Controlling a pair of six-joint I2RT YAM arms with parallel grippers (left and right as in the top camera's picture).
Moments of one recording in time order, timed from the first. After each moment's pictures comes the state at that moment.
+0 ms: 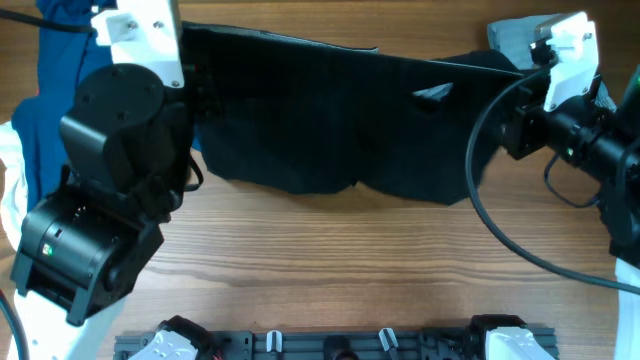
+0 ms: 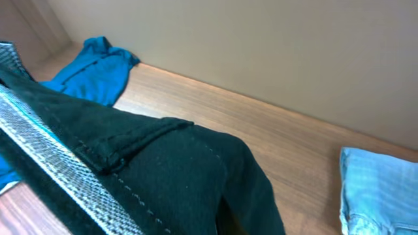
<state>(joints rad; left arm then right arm) -0.49 1.18 1.71 -0.77 -0.51 -0.13 -0.01 1.18 1.69 -1.03 -0.42 -0.21</state>
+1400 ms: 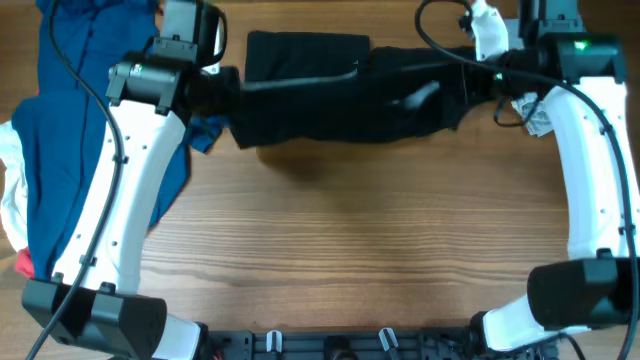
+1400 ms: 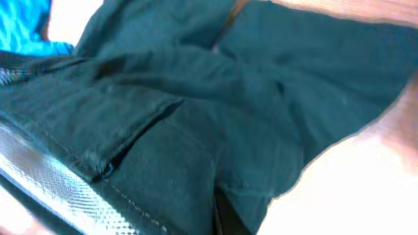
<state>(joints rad) -0.21 1.65 1.72 -1.19 -0.10 -0.28 0.00 1.71 1.79 -1.22 -0.37 -0.18</state>
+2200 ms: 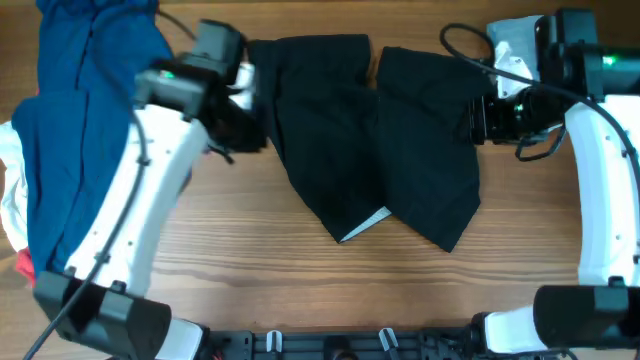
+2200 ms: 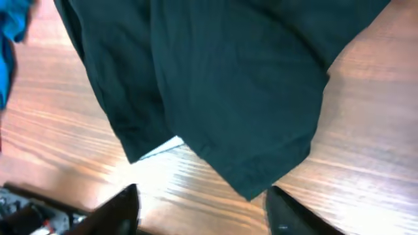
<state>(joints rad) -0.32 1.65 1.65 -1.32 0.11 -0.27 -0.04 1.63 1.75 -1.49 -0.30 -0.09</state>
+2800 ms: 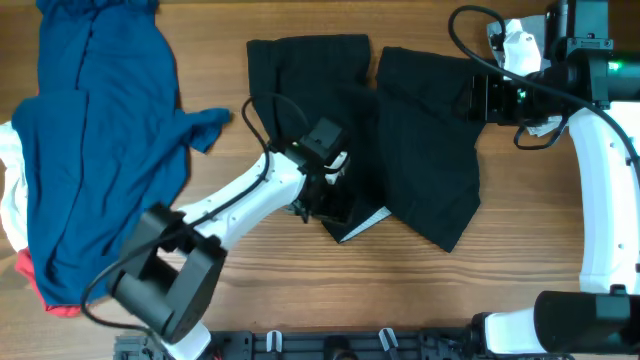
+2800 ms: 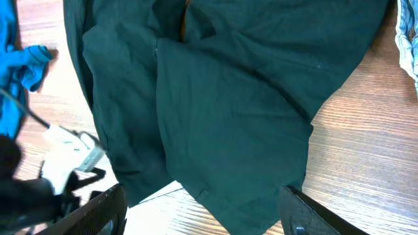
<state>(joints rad) -0.66 1.81 1.19 -0.84 0.30 -0.38 -0.04 1.61 1.75 -1.33 -0.30 -0.04</state>
